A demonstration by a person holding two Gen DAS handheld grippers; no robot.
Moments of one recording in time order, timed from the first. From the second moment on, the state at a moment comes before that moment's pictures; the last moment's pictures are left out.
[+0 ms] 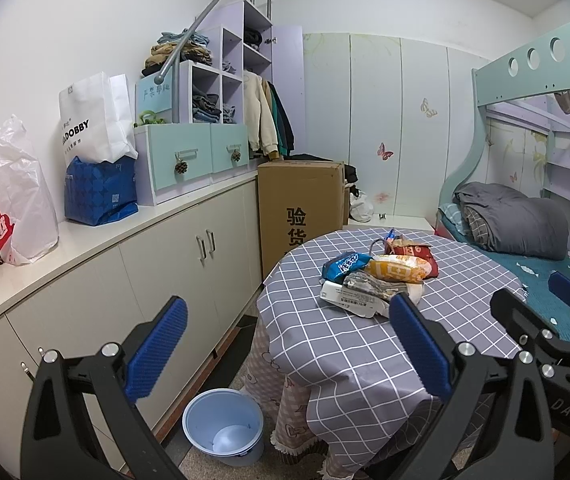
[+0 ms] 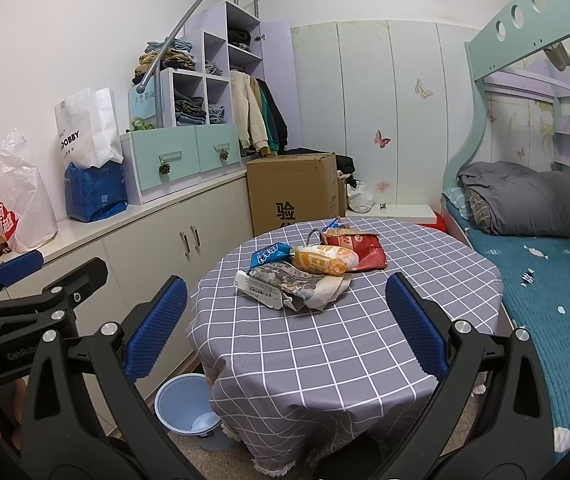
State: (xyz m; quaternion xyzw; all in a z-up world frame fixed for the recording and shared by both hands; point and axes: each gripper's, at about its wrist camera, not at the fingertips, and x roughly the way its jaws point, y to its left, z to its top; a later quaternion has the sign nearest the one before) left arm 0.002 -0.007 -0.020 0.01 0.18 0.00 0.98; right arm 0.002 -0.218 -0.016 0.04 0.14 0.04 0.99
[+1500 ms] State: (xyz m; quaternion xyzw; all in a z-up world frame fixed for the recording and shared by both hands) left arm 0.019 -0.008 -0.036 0.02 0.20 0.01 0.98; right arm 0.025 -0.225 -0.033 0.08 0.18 0.08 0.98
